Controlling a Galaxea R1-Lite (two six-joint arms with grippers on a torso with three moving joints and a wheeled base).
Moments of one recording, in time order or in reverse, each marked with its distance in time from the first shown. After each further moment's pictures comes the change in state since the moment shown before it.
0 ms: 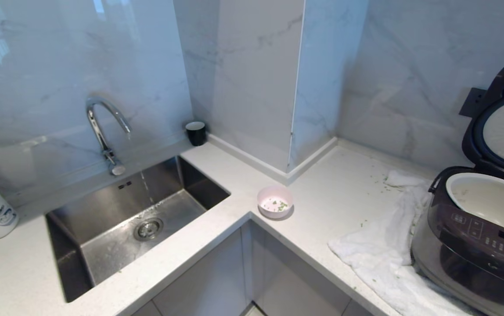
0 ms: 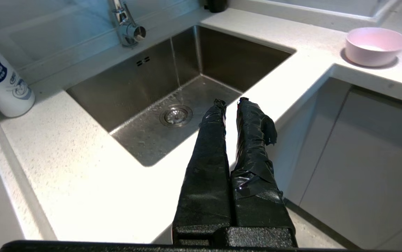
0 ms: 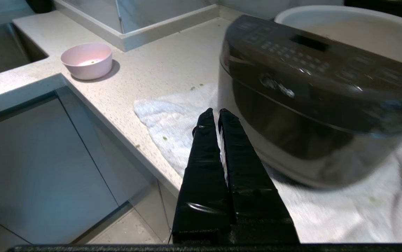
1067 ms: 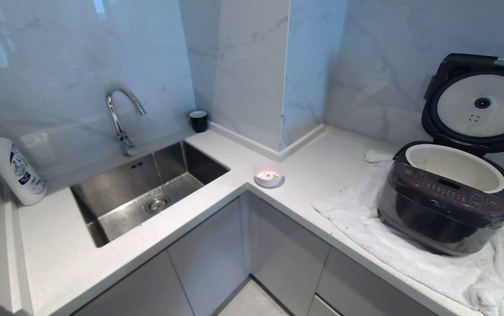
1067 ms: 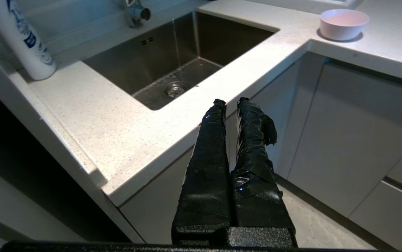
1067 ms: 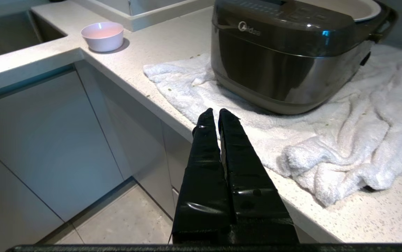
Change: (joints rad) left arm 0.000 0.001 0.000 0.001 0.007 -0.014; right arm 0.000 0.000 0.000 -0.001 -0.002 0.000
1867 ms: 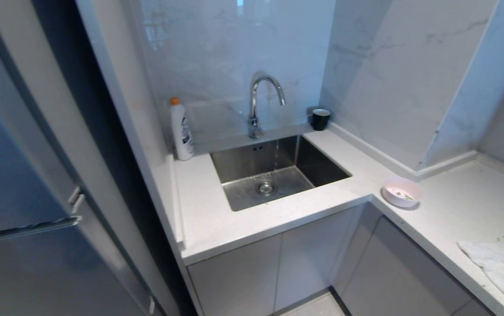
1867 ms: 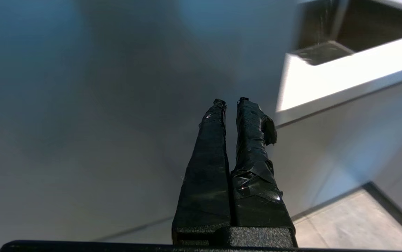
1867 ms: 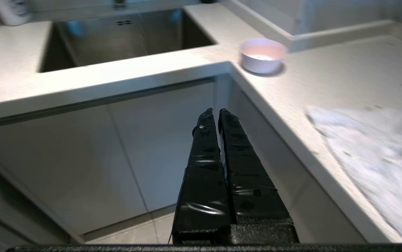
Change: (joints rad) left arm 0.000 0.000 0.000 -0.001 -0.001 0.002; right arm 0.000 0.000 0.000 0.000 0.000 0.001
